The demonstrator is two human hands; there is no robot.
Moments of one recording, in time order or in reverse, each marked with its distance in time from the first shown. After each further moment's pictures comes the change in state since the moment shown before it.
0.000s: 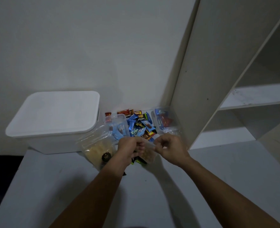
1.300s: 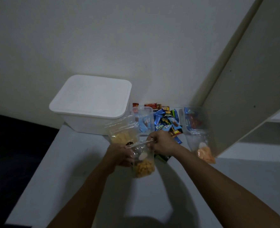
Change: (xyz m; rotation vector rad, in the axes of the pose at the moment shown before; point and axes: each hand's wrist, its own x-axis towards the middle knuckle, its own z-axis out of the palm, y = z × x) left_hand -0.008 -0.040 -0.124 0.148 0.022 -0.007; right_hand 0.058 -0.042 0.083 -0.067 -0.545 0.003
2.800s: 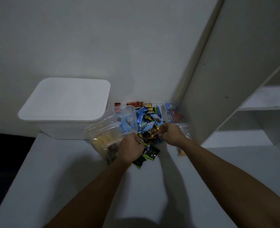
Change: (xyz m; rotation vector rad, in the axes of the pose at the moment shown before) left_hand 0.036 0.012 0.101 0.646 0.227 0.377; right_hand -0.012 0.078 -0.049 -0.034 0.261 0.323
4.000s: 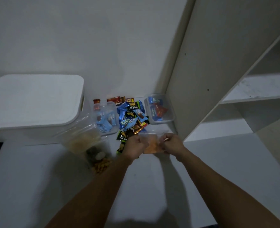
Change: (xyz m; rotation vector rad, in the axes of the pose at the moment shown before) left_hand 0.017 0.030 0.071 -0.498 -0.412 -0.166; right_hand -0.030 0.069 0.004 0.469 0.065 0.325
